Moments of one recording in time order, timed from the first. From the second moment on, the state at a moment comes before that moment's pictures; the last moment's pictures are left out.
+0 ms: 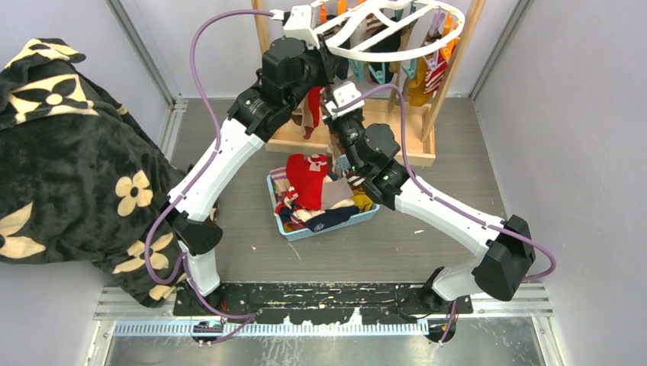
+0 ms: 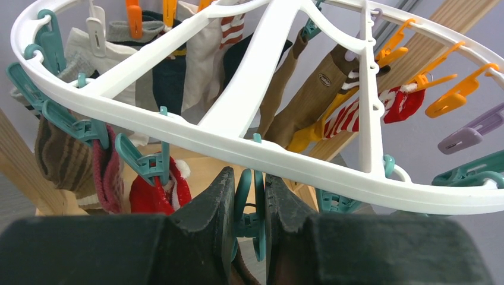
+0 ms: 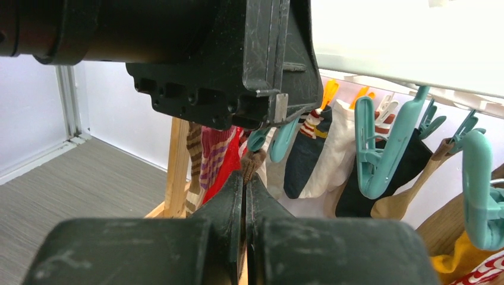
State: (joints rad) left arm -0.74 1.85 2.27 -0.45 -0.31 -0.33; right arm 0.82 1.39 1.20 0.55 0.41 -0.39
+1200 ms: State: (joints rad) left arm -0.75 1.85 2.27 -0.45 -0.33 -0.31; right arm 0.77 1.42 1.26 0.54 0.37 -0.32
